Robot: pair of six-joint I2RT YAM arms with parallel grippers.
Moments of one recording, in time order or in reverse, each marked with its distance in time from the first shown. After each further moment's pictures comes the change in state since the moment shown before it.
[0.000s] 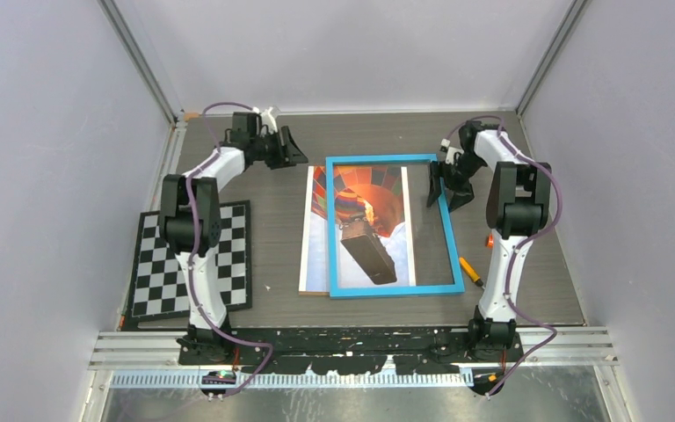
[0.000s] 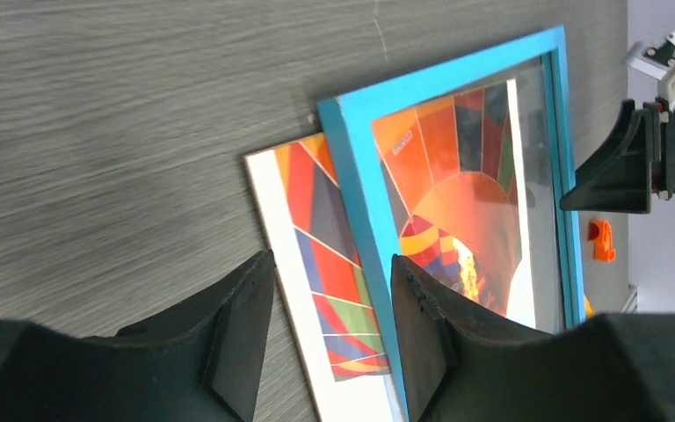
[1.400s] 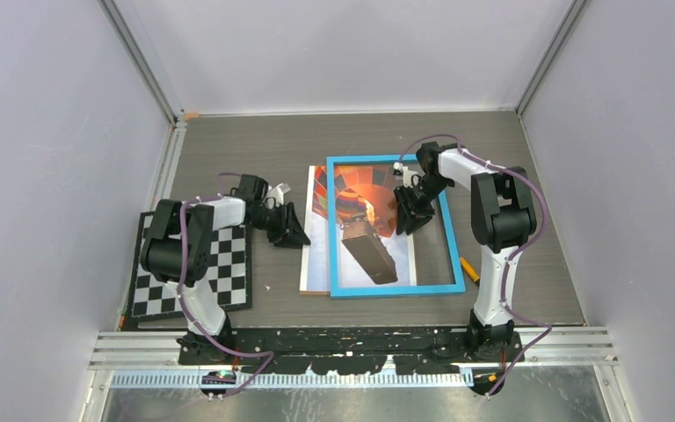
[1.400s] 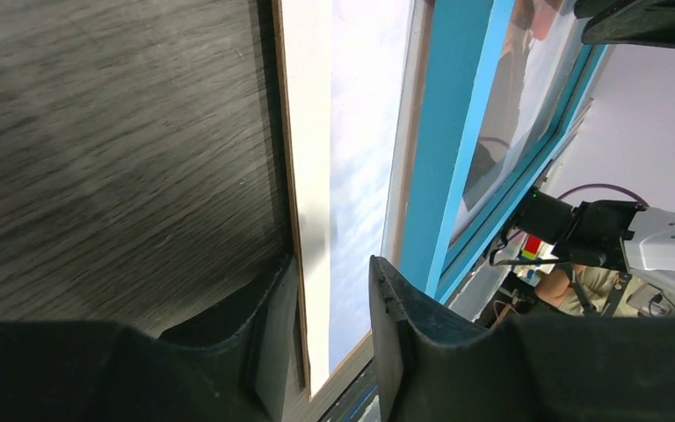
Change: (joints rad) left arm -0.045 -0.291 -0.644 -0.115 0.174 -0.021; right arm 0.246 -0.132 -0.280 0.100 -0.223 -0.102
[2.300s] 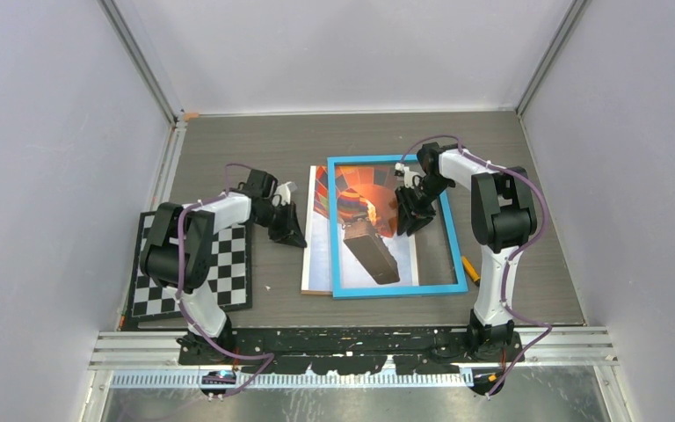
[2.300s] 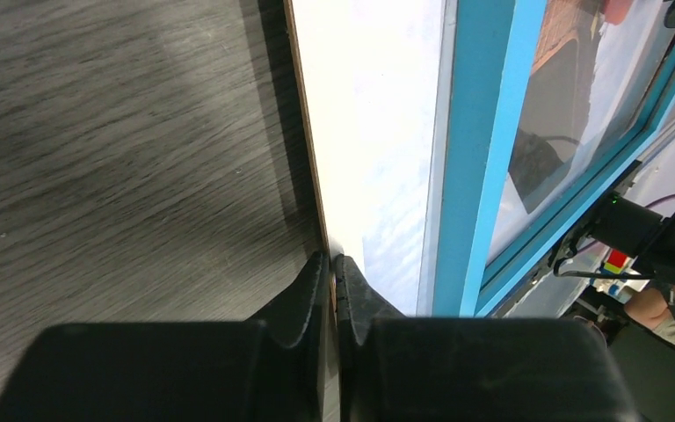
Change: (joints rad) left arm -0.074 -0.043 0.055 -0.111 -0.168 0.068; right arm -0.005 0.000 -0.007 -0.003 0.012 0.029
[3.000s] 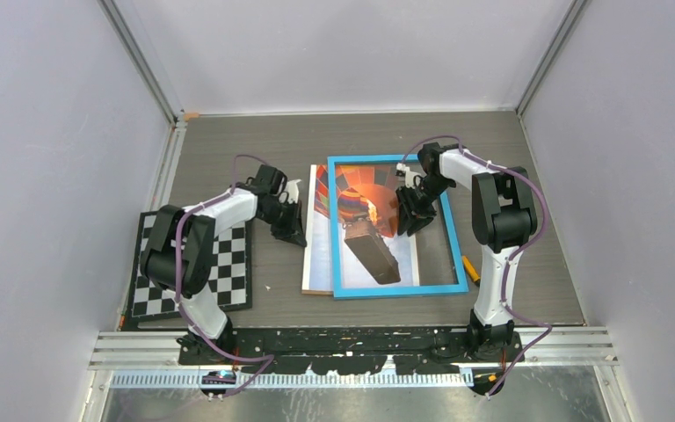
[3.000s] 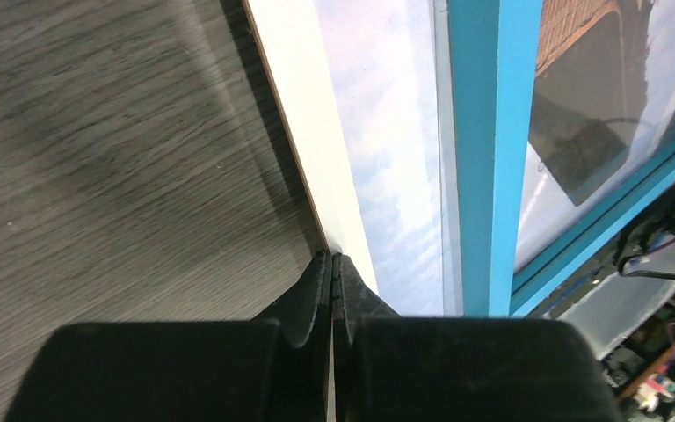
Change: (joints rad) left arm -0.064 -0.025 0.061 -0.094 -0.119 0.071; right arm -0.003 0.000 -0.002 -0.001 0.001 0.023
